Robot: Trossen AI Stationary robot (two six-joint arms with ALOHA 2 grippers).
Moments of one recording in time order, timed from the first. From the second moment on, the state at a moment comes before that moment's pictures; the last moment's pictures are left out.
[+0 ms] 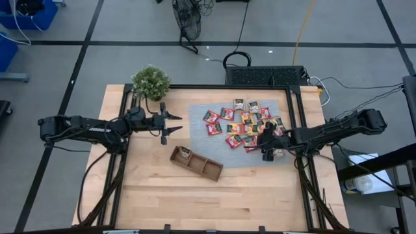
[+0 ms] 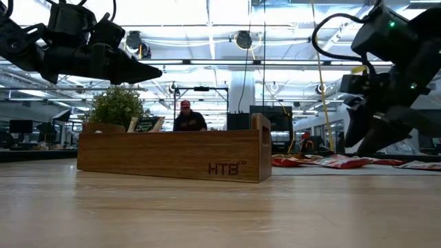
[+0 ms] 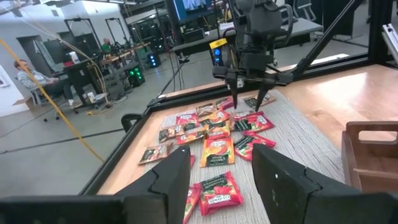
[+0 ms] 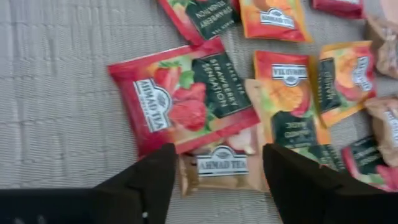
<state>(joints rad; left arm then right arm) 0.34 1.05 0.19 0.82 0.26 0.28 0.10 1.04 0.35 -0.36 0.38 0.03</state>
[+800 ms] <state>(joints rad) 0.34 1.05 0.19 0.82 0.26 0.28 -0.07 1.18 0.37 -0.33 0.18 0.02</state>
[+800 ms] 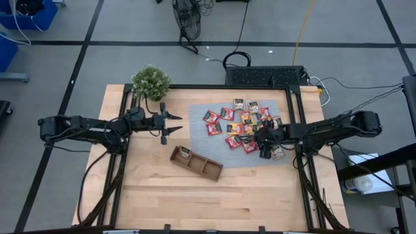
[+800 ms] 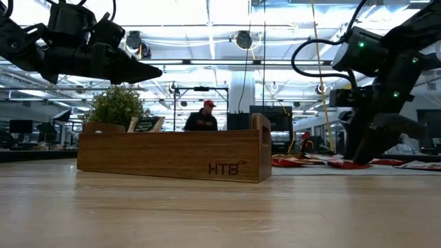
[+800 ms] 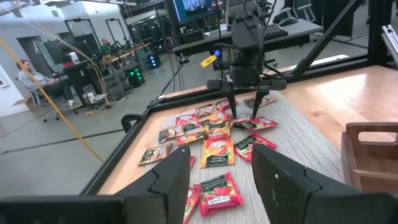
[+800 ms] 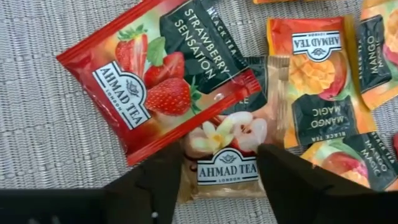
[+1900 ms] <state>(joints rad) 0.32 1.13 0.30 0.85 0.25 -0.19 0.05 1.19 0.45 0.22 0.76 -0.22</state>
